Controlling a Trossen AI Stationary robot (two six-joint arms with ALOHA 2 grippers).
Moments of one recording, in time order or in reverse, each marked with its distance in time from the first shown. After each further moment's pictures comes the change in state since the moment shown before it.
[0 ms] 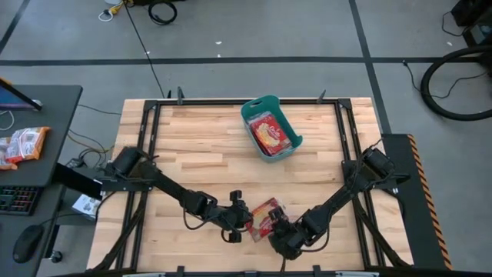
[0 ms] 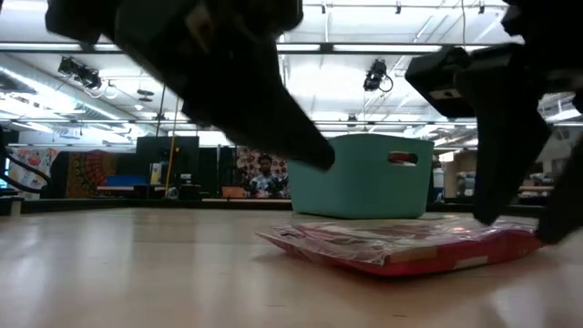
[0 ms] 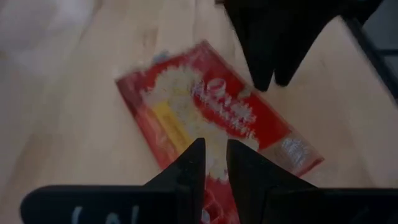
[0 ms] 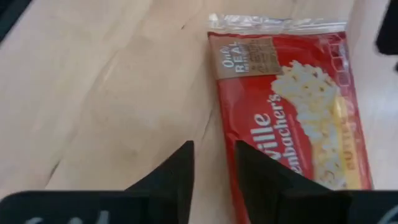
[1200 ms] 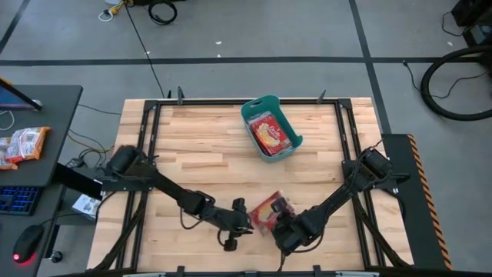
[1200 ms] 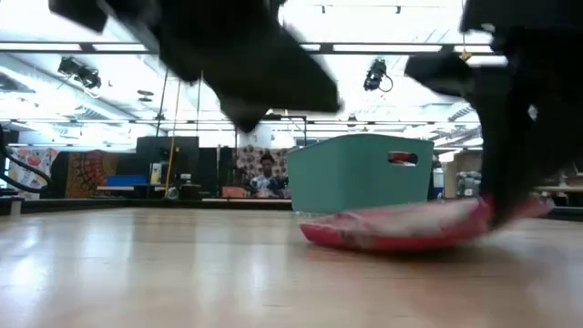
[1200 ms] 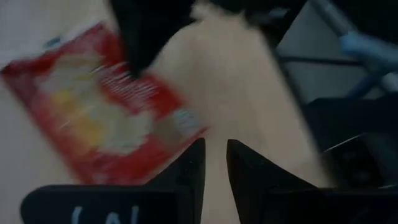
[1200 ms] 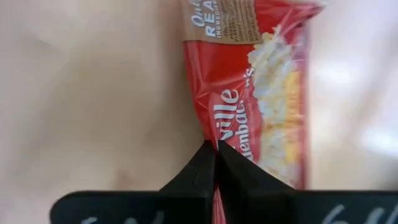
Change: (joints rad) left arm -0.005 -0.013 -0.002 0.066 0.217 -0.044; right arm -0.011 0.024 0.065 -0.301 0.113 -0.092
